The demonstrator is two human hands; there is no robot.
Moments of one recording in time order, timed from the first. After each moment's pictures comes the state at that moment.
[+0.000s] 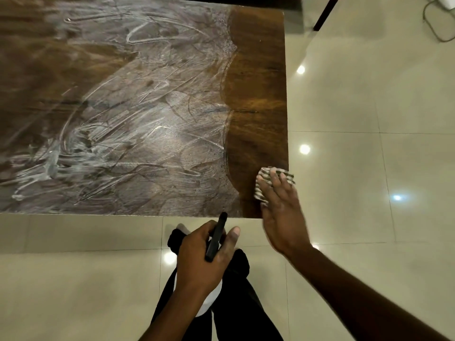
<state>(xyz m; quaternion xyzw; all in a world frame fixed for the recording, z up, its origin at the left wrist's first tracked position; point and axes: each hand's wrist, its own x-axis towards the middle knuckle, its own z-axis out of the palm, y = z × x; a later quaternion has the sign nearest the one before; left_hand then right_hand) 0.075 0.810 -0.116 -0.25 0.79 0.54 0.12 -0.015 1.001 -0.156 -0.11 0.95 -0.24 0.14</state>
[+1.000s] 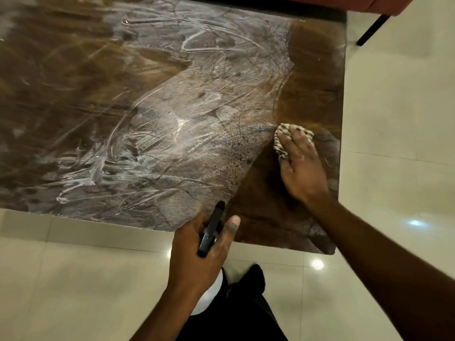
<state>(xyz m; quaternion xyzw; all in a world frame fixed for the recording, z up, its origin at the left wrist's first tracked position) 0.026 0.706 -0.104 -0.29 0.76 0.58 0.06 -0.174 0.904 -0.163 -0.17 0.96 -0.17 0.12</state>
